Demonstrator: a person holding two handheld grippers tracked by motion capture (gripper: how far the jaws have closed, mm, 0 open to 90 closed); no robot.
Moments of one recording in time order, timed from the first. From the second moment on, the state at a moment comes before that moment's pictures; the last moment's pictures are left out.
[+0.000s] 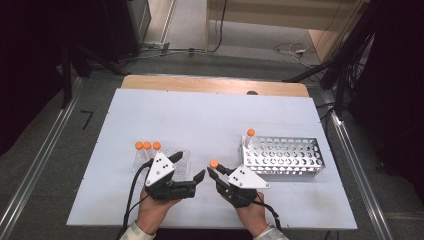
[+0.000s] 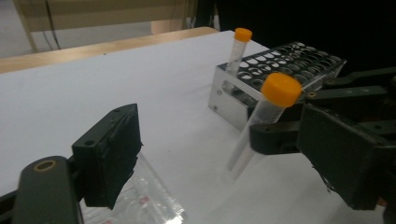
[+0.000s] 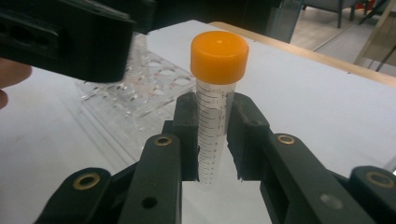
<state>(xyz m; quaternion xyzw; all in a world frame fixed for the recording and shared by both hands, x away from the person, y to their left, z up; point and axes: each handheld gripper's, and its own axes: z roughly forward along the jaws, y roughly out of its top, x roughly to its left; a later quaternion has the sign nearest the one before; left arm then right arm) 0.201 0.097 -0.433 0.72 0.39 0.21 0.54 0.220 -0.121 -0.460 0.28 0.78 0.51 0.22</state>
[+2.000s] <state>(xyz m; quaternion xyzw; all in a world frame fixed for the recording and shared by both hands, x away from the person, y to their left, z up) 0.208 0.080 -0.440 0.73 0.37 0.20 0.54 0.228 -0.141 -0.454 0.31 0.78 0.51 0.18</state>
